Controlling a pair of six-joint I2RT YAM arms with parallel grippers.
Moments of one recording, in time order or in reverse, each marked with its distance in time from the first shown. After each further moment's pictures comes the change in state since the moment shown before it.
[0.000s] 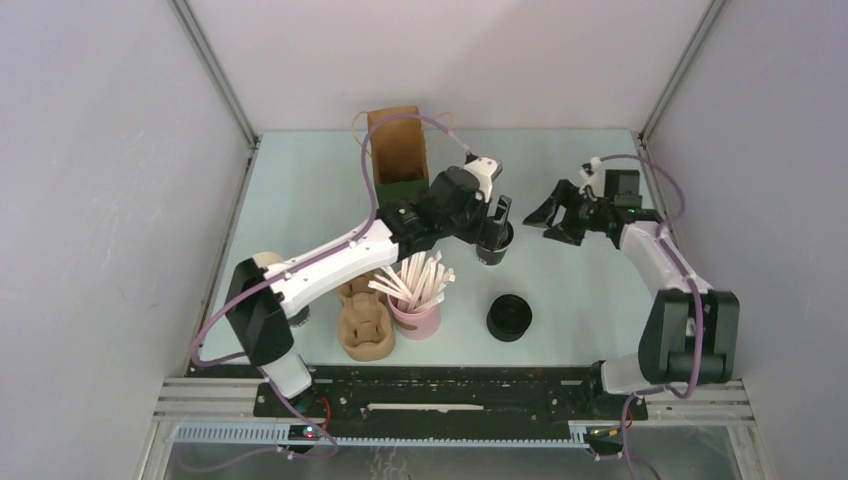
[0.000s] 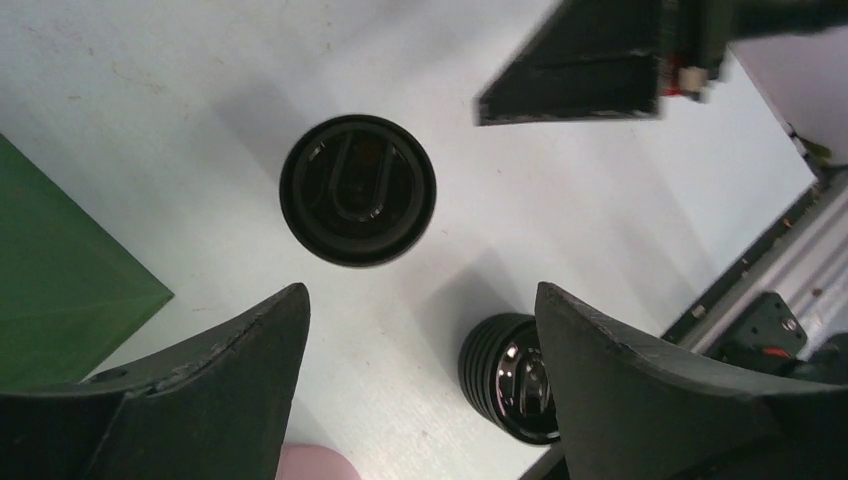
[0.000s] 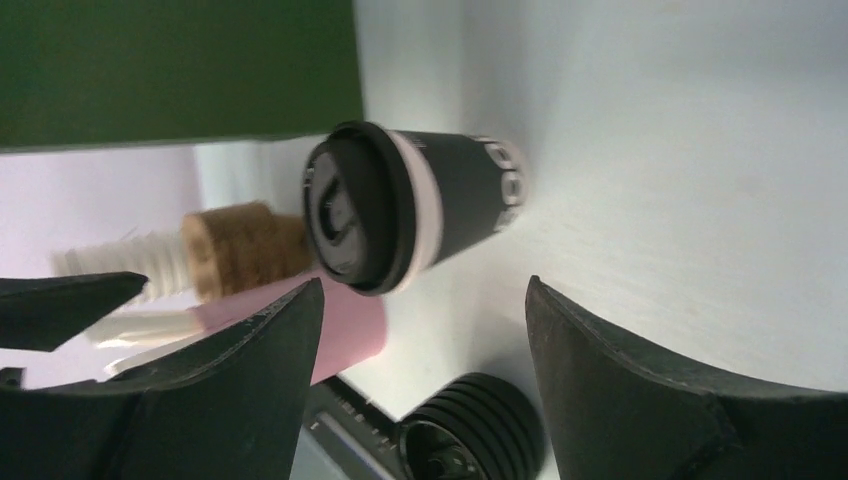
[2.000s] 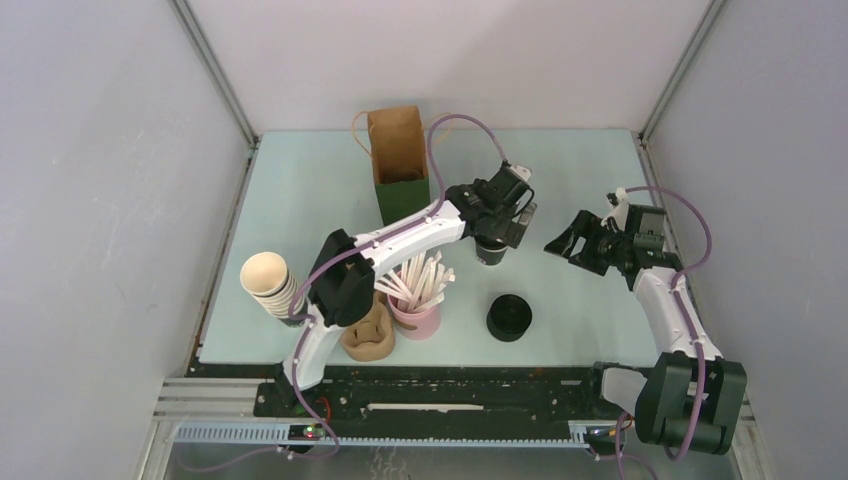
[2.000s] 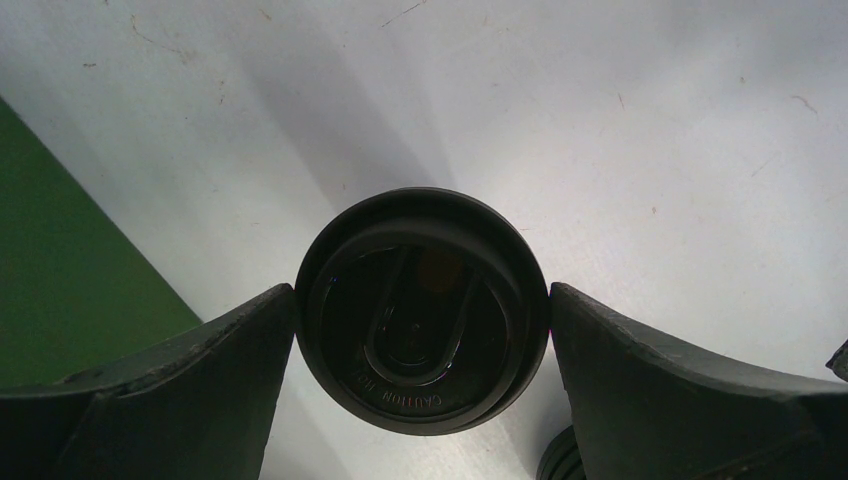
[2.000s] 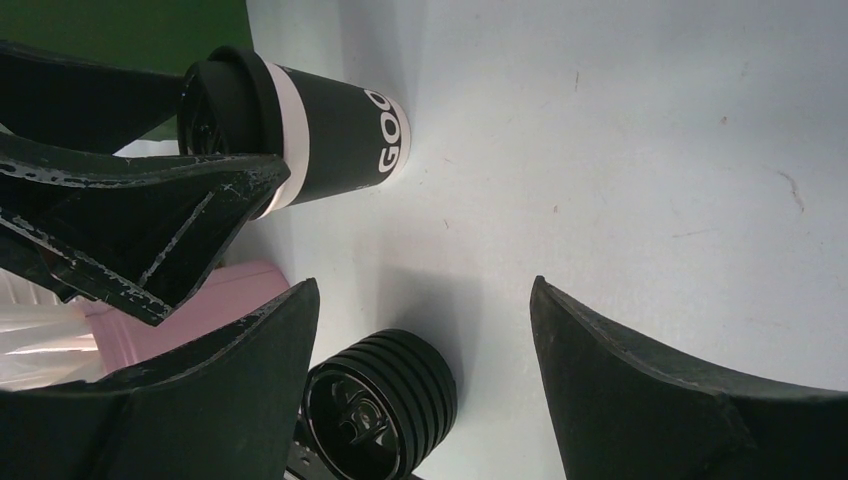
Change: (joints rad) left arm -0.008 0.520 0.486 -0.281 -0.187 0.025; right arm -0.140 -0.343 -0.253 -0.081 0.166 -0.138
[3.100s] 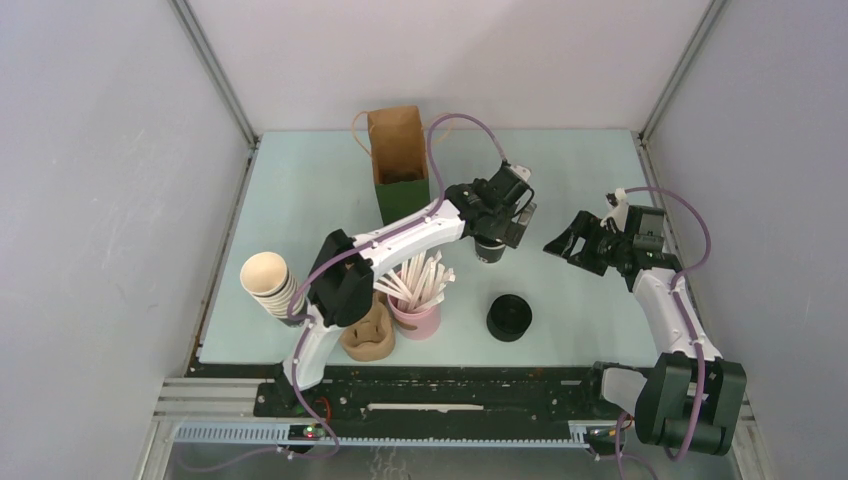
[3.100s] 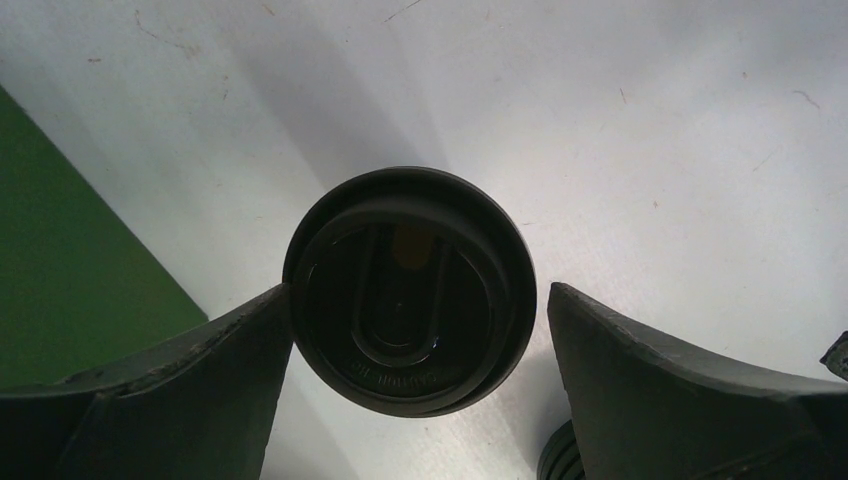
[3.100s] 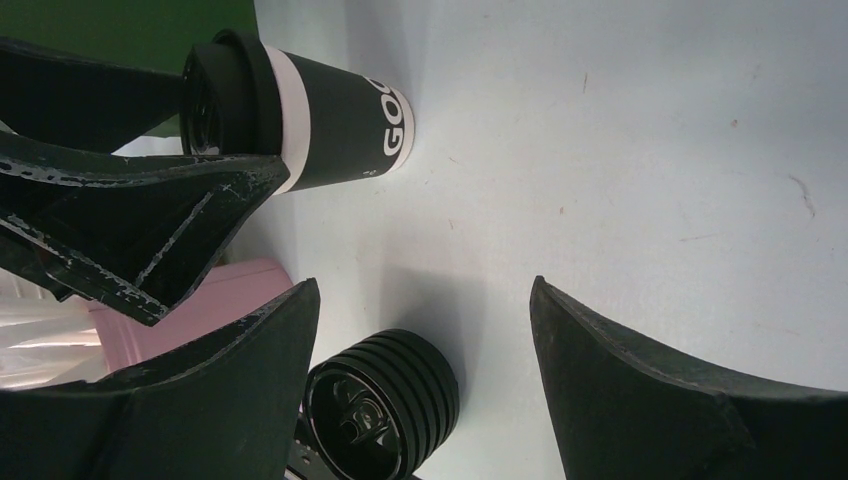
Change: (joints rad) left arm 0.000 -0.005 0.006 -0.016 -0.003 0.001; right arm 0.000 -0.003 -0.011 0.018 -0.016 0.000
